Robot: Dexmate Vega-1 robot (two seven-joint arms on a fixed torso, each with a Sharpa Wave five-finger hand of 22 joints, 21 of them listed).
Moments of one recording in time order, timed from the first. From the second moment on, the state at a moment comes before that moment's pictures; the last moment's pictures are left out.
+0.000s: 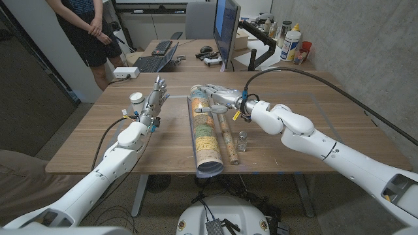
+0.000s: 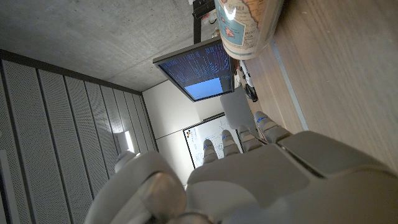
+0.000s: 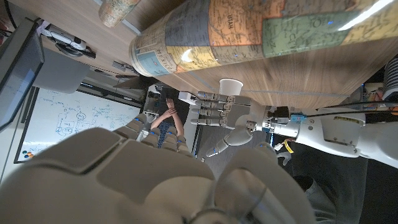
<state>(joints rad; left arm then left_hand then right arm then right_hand) 0.95 0.59 0.32 -1.44 -0.60 -0.27 0.08 0.24 -0.01 -0.31 0.02 0.52 -0.12 -0.20 0.17 0.18 -0.05 -0.09 0.19 0.18 -0.07 -0.04 0.18 0.17 0.05 0.04 0.19 0.17 -0.67 -0.71 -0.79 -1.94 -0.75 -0.03 0.17 0.16 0.03 -0.19 0.01 0.44 -0.16 0.01 0.18 0.18 -0.09 -0.05 0.20 0.18 -0.17 -0.03 0.18 0.17 -0.08 0.00 0.19 0.17</state>
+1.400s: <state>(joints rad) 0.97 0.61 0.32 -1.47 -0.57 -0.27 0.12 0.24 -0.01 -0.31 0.02 0.52 -0.12 -0.19 0.18 0.18 -0.06 -0.09 0.19 0.18 -0.07 -0.04 0.18 0.17 0.05 0.04 0.19 0.17 -0.65 -0.68 -0.81 -1.82 -0.82 0.17 0.09 0.14 0.03 -0.21 0.02 0.46 -0.17 -0.01 0.19 0.18 -0.10 -0.05 0.20 0.18 -0.17 -0.03 0.18 0.17 -0.05 -0.01 0.20 0.17</state>
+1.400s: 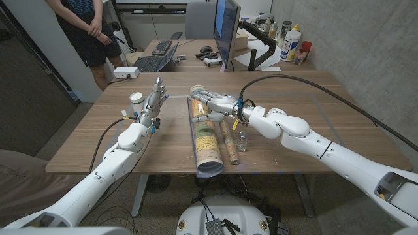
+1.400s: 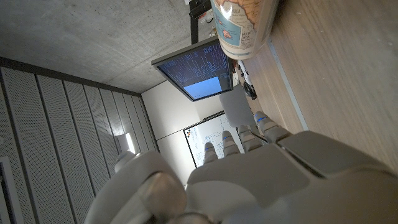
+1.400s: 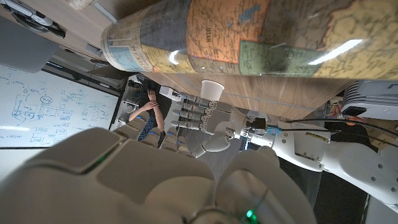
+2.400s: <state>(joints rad) 0.99 0.61 0.32 -1.49 -0.56 -0.26 0.14 0.24 -0.01 -0.31 0.02 0.52 -0.12 -0.19 0.19 0.18 -0.07 -0.09 0.19 0.18 -0.07 -0.03 0.18 0.17 0.05 0.03 0.19 0.17 -0.62 -0.66 -0.84 -1.76 -0.78 0.22 0.14 0.09 0.03 -0.24 0.04 0.48 -0.16 -0.02 0.19 0.18 -0.12 -0.05 0.20 0.18 -0.17 -0.03 0.18 0.18 -0.06 0.02 0.19 0.17</state>
